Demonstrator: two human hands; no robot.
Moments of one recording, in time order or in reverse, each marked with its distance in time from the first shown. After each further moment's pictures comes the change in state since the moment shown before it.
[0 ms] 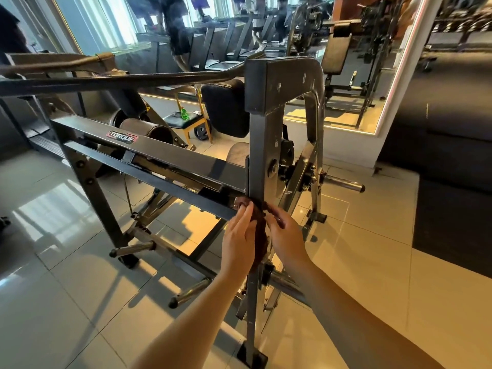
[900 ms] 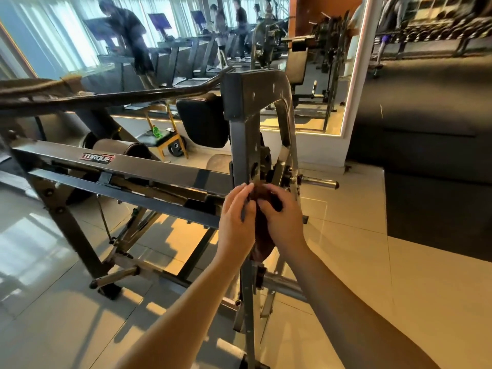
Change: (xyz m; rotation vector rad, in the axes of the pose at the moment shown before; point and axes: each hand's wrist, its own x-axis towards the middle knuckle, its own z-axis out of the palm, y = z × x) left_hand 0.022 0.059 -0.025 -0.280 -0.093 0.062; right_hand -0.010 -0.040 -0.012 -0.034 0.283 -0.285
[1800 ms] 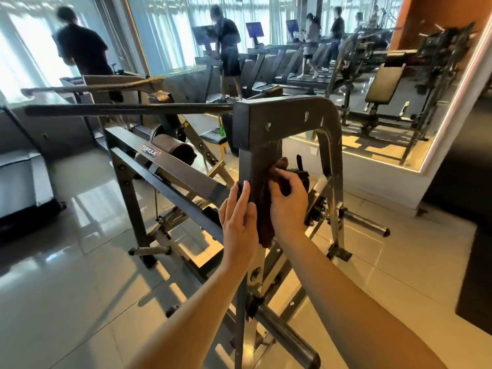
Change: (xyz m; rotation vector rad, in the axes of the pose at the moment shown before) left_hand 0.049 0.004 0.056 0.260 0.493 0.078; right_hand 0.112 -0.027 -0.003 0.217 -0.097 -0.097
